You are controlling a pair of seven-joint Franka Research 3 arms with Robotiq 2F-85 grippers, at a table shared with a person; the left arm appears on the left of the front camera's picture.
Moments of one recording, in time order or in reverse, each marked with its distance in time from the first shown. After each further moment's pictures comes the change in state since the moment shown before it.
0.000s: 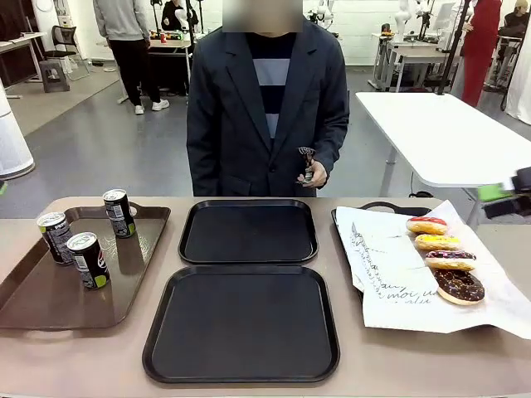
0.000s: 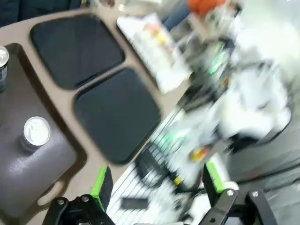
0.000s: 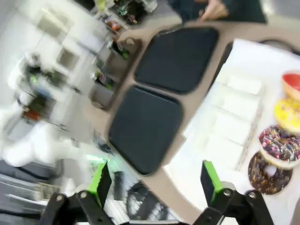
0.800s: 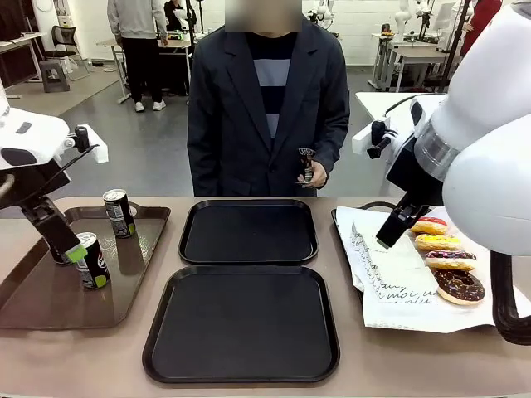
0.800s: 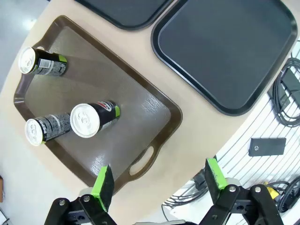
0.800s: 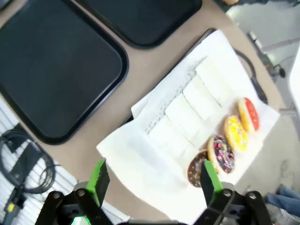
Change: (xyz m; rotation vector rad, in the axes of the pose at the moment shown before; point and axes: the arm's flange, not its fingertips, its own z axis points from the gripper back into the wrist) left arm -0.005 -0.067 -0.188 0.891 0.539 -0.454; right arm 0.000 0.172 -0.200 -0.832 0.485 0.664
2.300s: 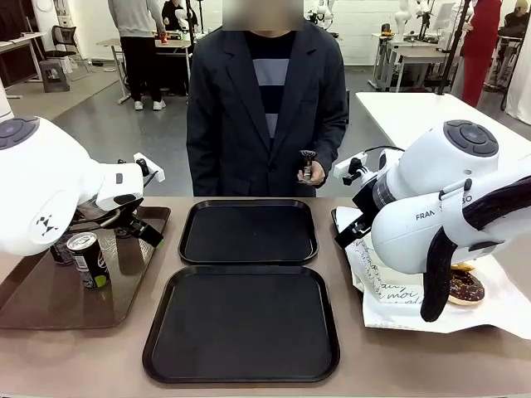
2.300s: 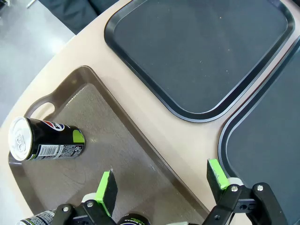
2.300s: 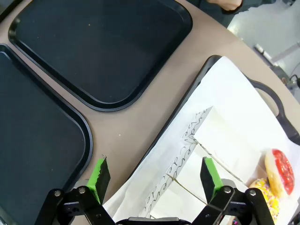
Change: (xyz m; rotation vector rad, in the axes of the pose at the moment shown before) left arm 0.072 0.050 -0.159 0.105 -0.257 0.180; right arm 0.031 -0.038 -0.160 0.050 -0.189 -0.158
